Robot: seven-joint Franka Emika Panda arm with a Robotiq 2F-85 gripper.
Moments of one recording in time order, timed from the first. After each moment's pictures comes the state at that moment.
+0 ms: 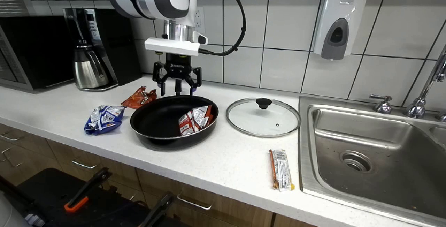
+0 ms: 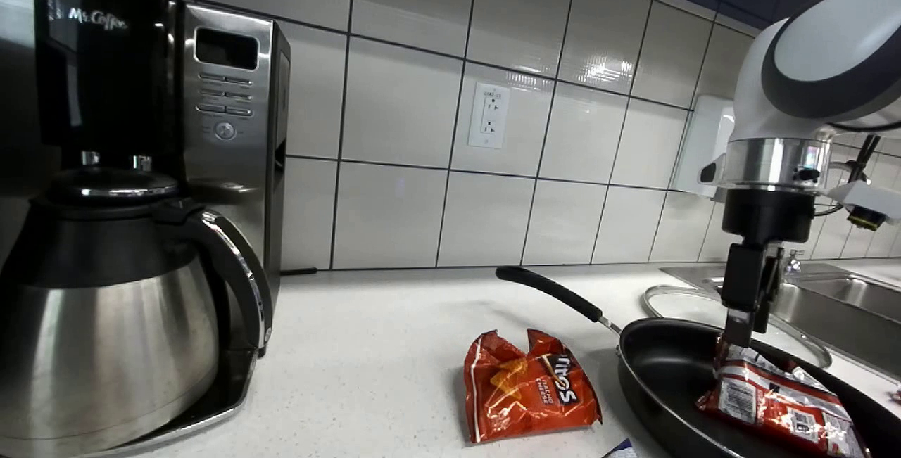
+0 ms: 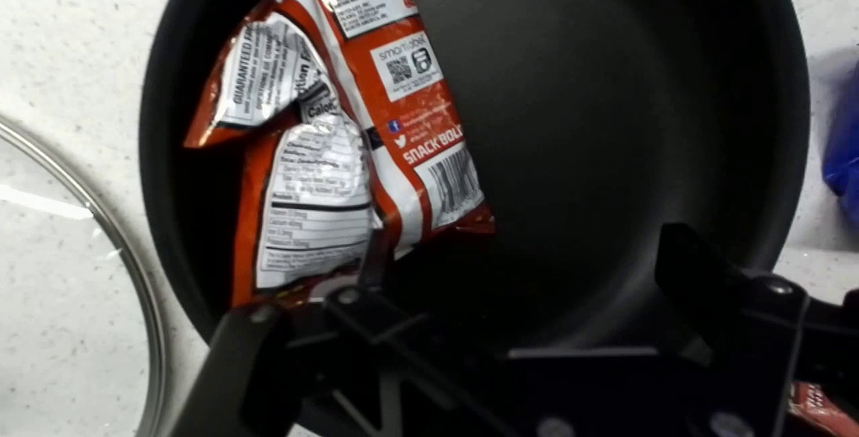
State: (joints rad) arm -0.02 0.11 0.02 -2.35 0.06 2.29 -0.43
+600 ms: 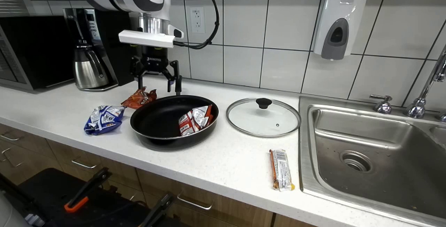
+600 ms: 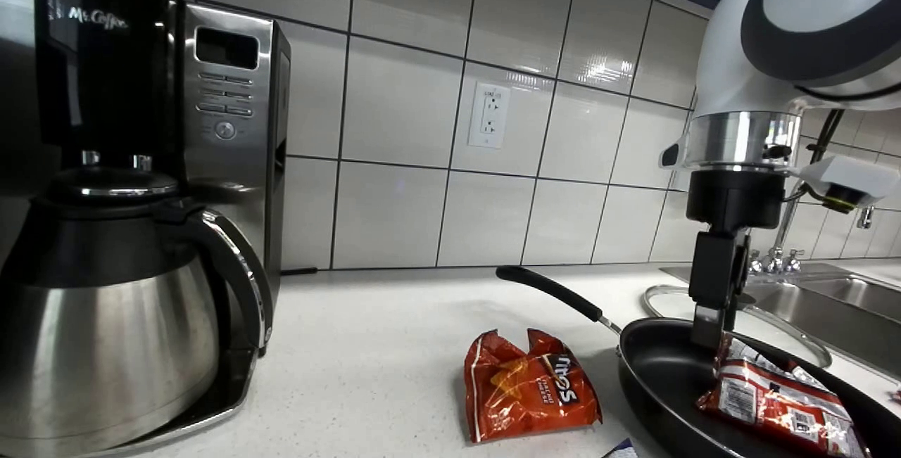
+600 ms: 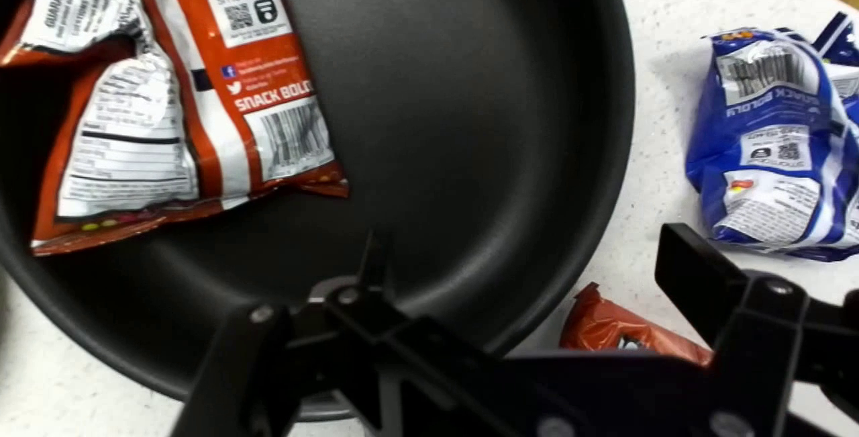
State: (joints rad) arm 0.07 0.08 0.09 -2.34 0.07 2.25 -0.37
